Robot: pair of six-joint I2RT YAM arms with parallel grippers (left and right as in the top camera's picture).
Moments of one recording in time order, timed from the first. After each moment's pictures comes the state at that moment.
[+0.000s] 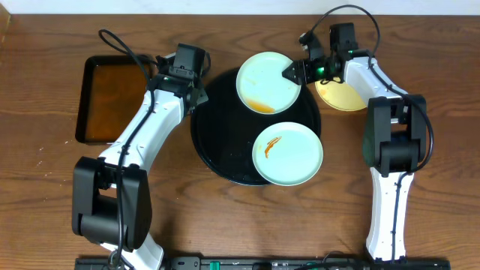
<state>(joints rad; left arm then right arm) -0.24 1.80 1.33 -0.66 -0.27 -0.61 0.11 2.43 1.85 -0.47 -0.70 -0.09</state>
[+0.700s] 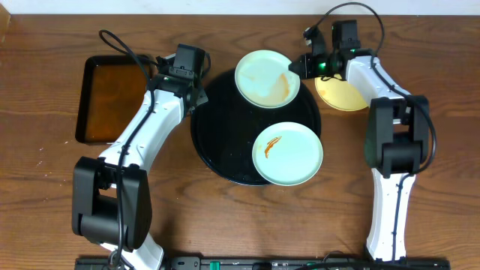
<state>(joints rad) -0.24 1.80 1.33 -0.67 -0.27 -0.61 0.10 2.40 1.85 -0.45 -0.66 0.03</state>
